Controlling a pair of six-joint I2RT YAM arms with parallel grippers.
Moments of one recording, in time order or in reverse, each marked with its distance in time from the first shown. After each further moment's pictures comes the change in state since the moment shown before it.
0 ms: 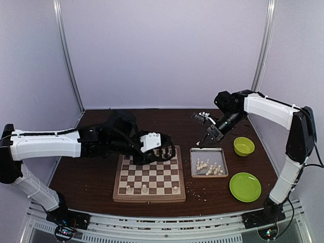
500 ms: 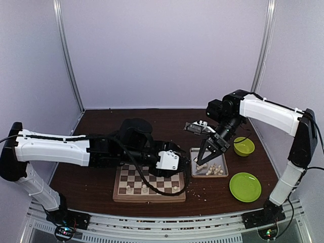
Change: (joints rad) left arm -0.206 0.081 0.068 0.120 0.013 0.266; right arm 0.183 -0.056 -0.002 -0.332 -0.267 -0.370
